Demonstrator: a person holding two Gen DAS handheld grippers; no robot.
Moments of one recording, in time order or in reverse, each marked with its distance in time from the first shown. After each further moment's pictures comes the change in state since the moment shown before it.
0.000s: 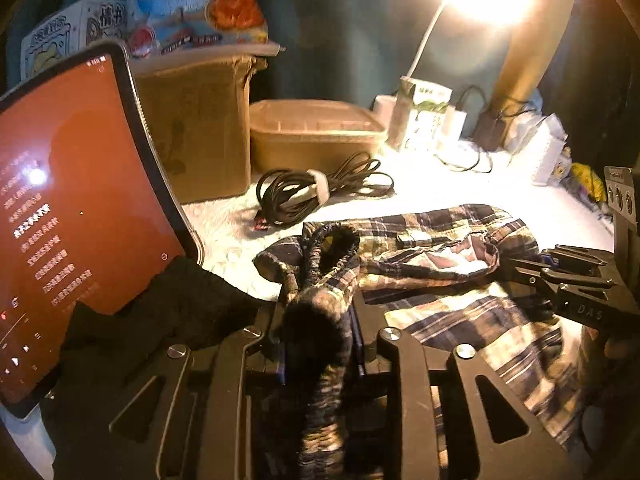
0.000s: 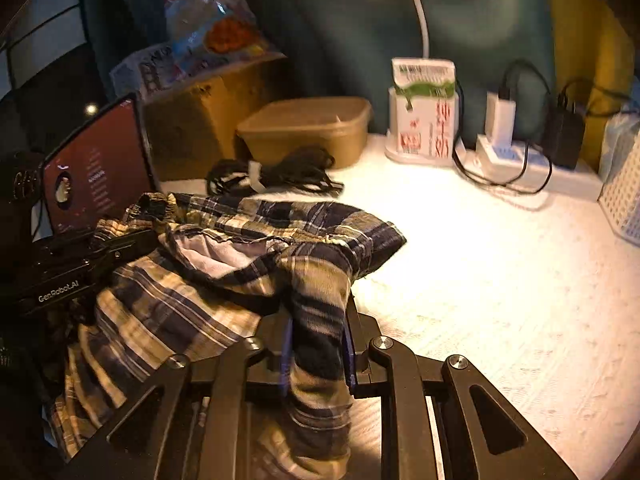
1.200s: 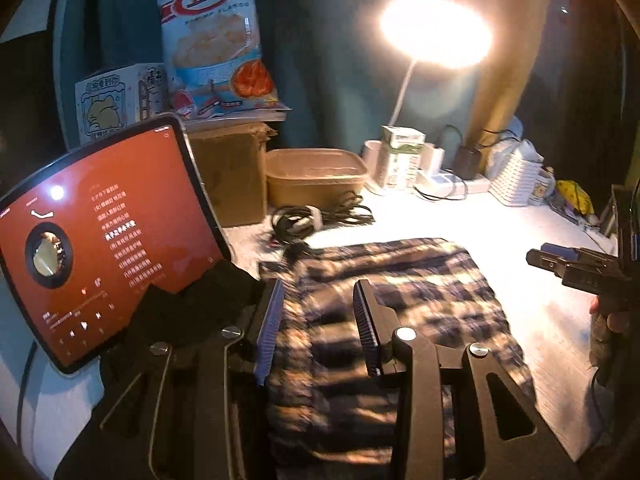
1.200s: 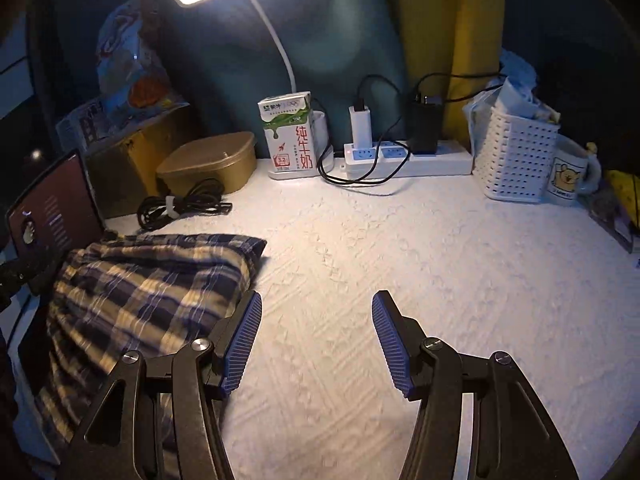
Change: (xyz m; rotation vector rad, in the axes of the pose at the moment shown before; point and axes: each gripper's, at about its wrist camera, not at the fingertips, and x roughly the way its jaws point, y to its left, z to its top) left arm -0.101 -0.034 -0.015 0.009 -0.126 0.050; right arm -0.098 -0.058 -0.029 0.139 -0.081 -0.229
